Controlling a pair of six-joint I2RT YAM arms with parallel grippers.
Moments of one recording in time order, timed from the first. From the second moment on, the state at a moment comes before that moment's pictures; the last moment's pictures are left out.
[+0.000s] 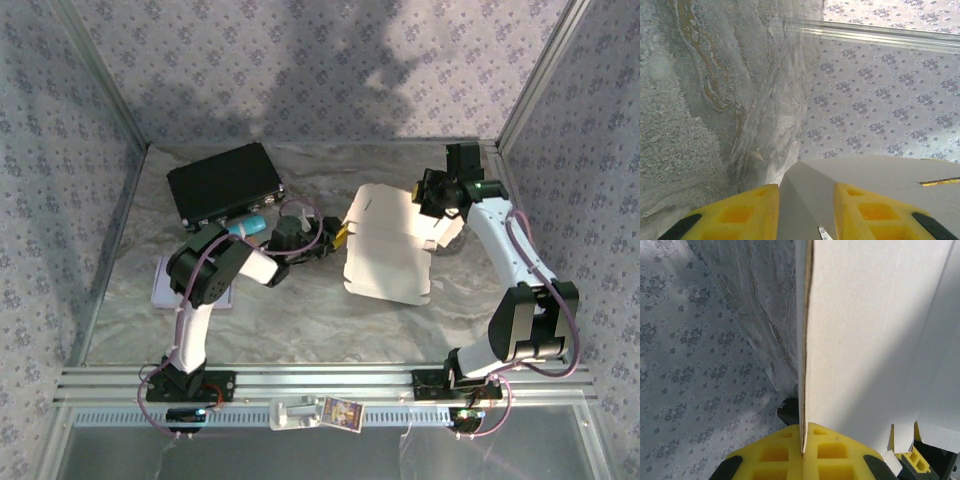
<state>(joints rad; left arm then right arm) -0.68 2.07 0.88 1.02 0.37 -1.62 0.09 1.48 1.30 -0.66 -0.26 1.88</state>
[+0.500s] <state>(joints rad) -0.70 2.05 0.85 1.04 0.37 -1.60 0.08 1.47 1.27 -0.63 -0.27 1.90</state>
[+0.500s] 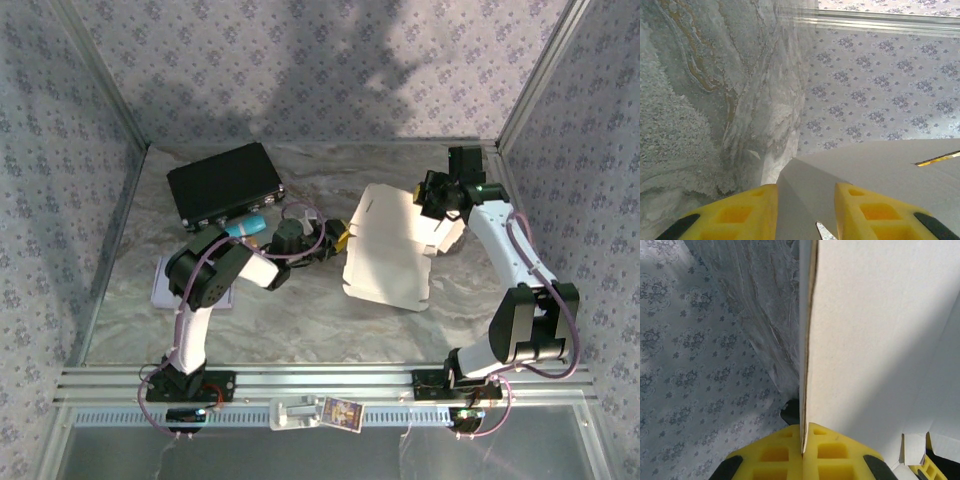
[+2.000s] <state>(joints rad) -0.55 1.45 0.84 -0.22 0.27 -0.62 0.37 1.51 0.86 0.09 -0.27 1.60</state>
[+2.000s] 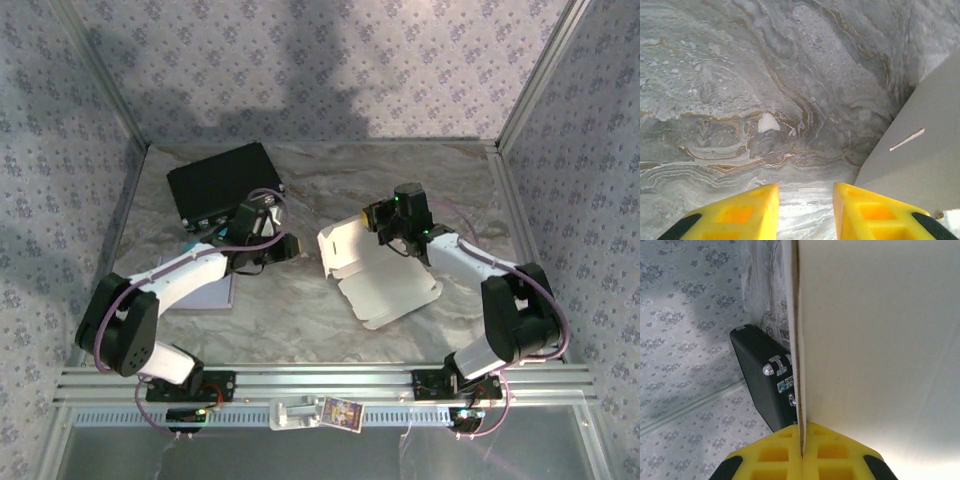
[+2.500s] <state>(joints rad) -0.70 1.48 0.79 -0.01 0.26 -0.37 0.37 1.56 0.81 0.33 -0.35 1.54</state>
